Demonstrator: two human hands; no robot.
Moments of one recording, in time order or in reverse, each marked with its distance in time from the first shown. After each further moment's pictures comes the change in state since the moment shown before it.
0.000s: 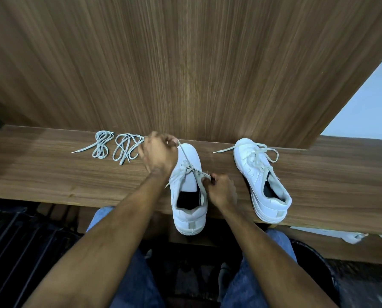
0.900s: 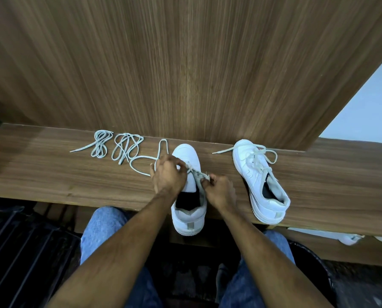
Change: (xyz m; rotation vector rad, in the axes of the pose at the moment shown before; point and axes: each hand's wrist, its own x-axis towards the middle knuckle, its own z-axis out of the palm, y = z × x) left_hand -0.036 -0.035 0.038 0.051 -0.165 0.055; right_hand -0.006 -0.005 -0.004 0.010 0.022 0.012
